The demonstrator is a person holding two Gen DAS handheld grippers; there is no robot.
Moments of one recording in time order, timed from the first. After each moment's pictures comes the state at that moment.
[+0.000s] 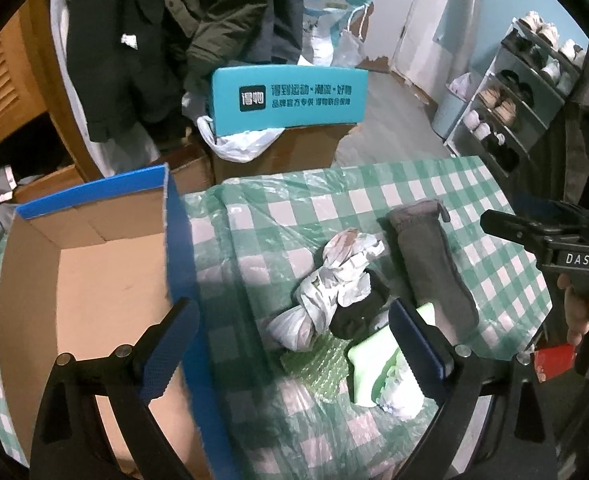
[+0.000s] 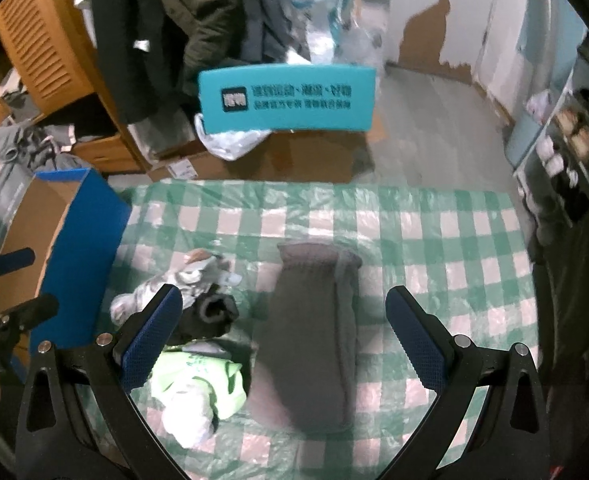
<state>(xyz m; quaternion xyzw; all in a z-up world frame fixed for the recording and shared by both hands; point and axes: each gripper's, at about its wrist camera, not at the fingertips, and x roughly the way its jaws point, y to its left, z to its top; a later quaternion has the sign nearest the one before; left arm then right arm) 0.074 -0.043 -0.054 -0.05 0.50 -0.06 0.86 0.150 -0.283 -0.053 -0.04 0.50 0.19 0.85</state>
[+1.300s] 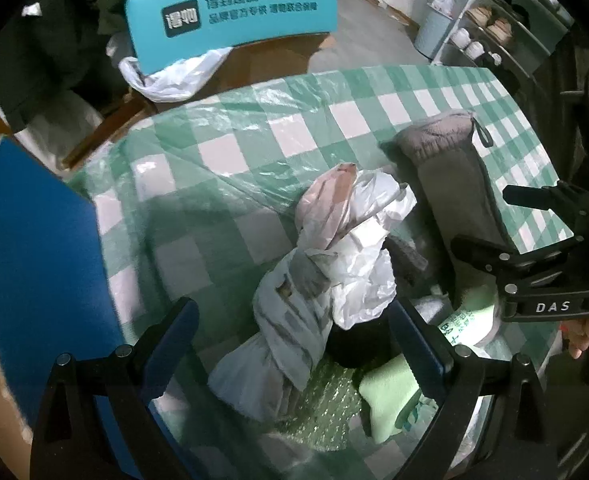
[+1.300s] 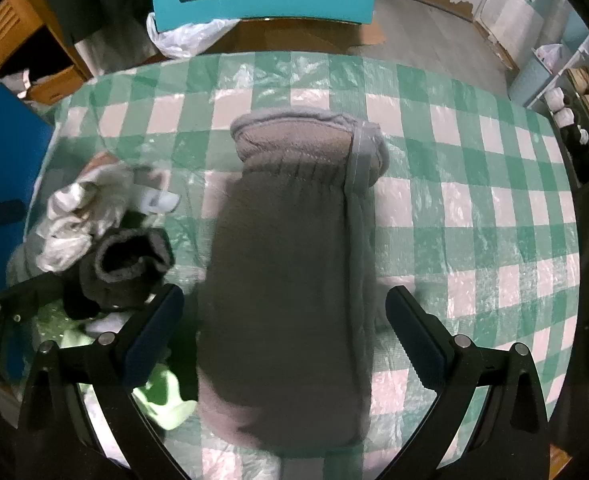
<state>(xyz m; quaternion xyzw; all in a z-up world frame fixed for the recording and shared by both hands) 0.133 -0.087 -0.155 0.01 0.60 -0.12 0.79 0.168 -0.272 -0.173 -0.09 0.60 0.15 0.78</state>
